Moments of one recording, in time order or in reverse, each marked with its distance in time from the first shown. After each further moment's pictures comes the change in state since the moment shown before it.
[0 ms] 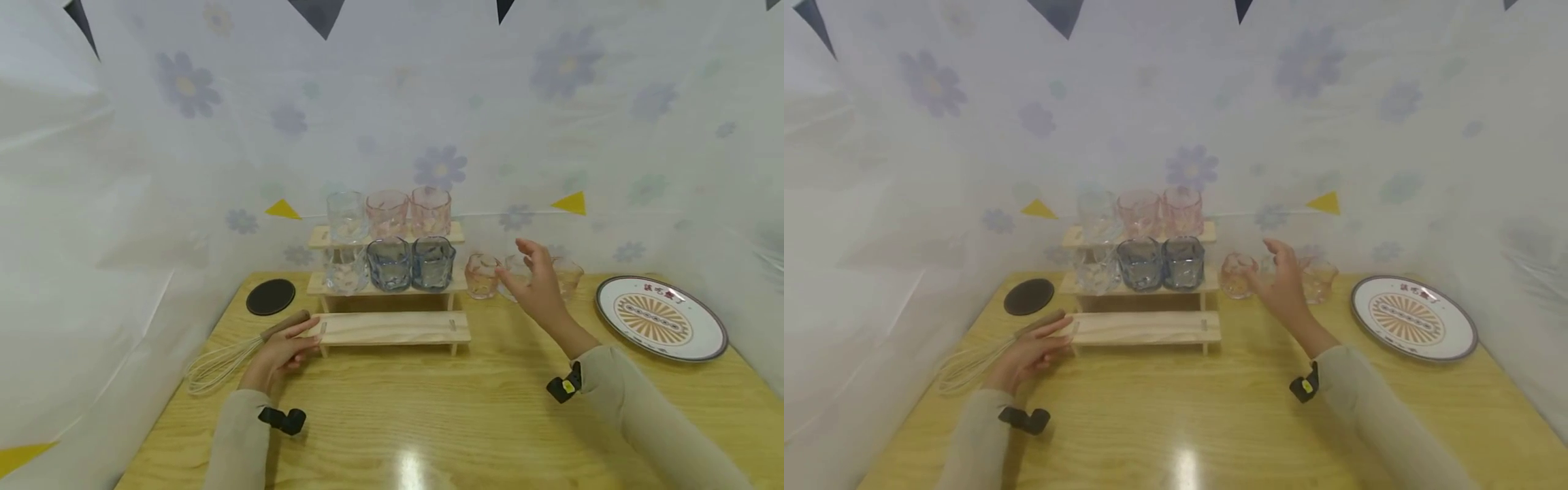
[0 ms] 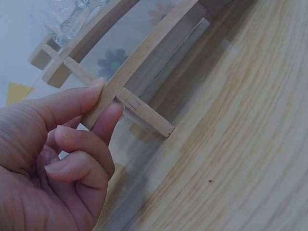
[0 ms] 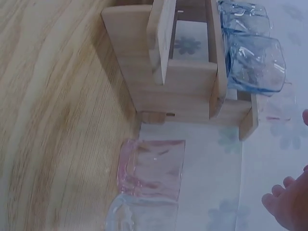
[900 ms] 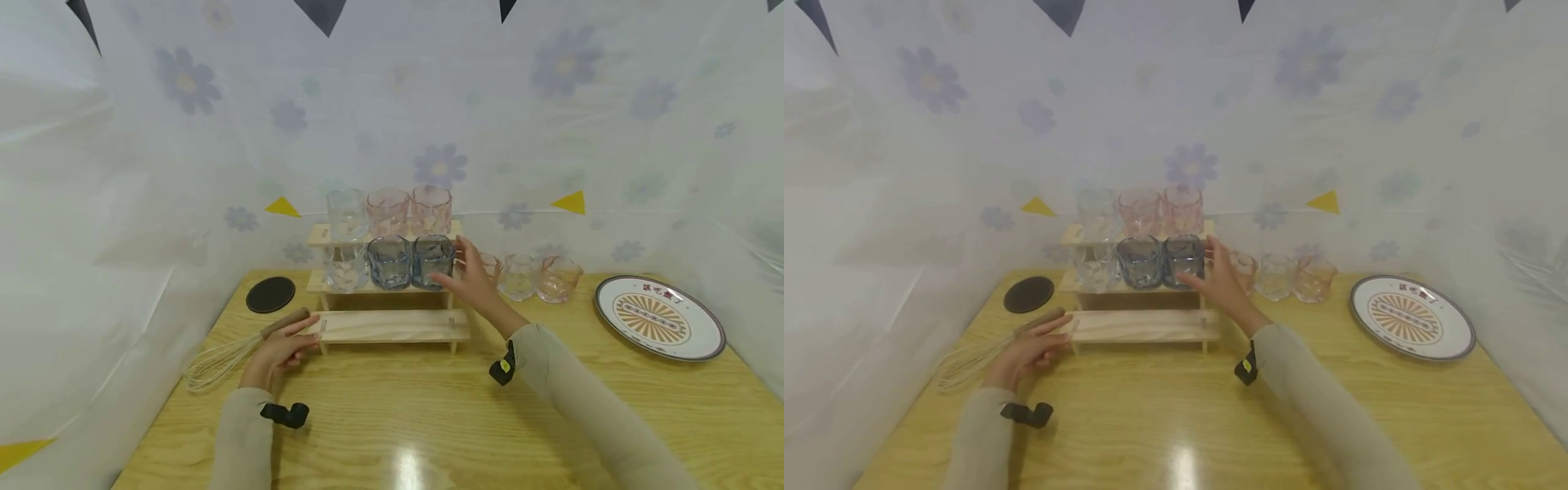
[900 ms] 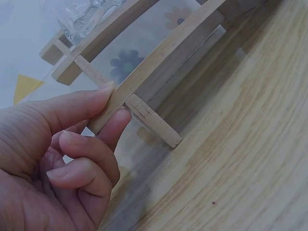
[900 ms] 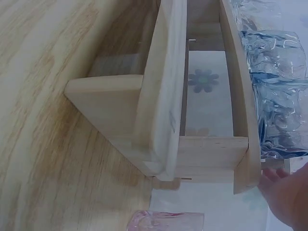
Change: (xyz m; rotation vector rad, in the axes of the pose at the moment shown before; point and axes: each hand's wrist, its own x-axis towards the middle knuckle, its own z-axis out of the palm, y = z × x) left_hand -0.002 0.003 0.000 -0.013 0.003 -0.008; right_hand 0.025 -0.017 0.080 0.194 -0.276 0.202
